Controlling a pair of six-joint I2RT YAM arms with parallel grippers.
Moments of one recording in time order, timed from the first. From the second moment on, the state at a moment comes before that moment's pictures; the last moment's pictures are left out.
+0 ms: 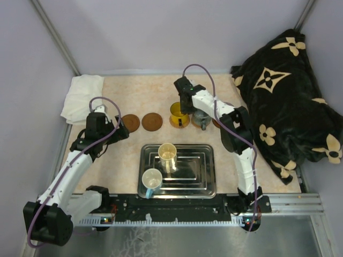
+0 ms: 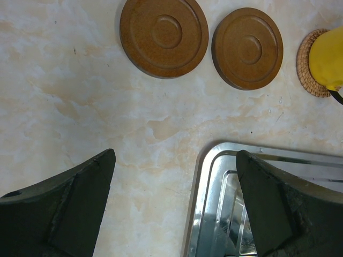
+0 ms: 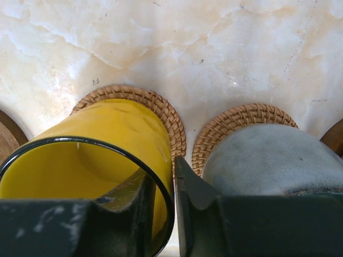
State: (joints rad) left arm -0.20 0.97 0.72 -0.44 -0.06 -0.44; right arm 0.55 2.18 1.84 -0.75 0.24 0.45
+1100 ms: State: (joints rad) left arm -0.20 0.97 0.71 -0.44 -0.06 -0.44; right arm 0.58 2.13 1.95 -0.73 0.30 0.36
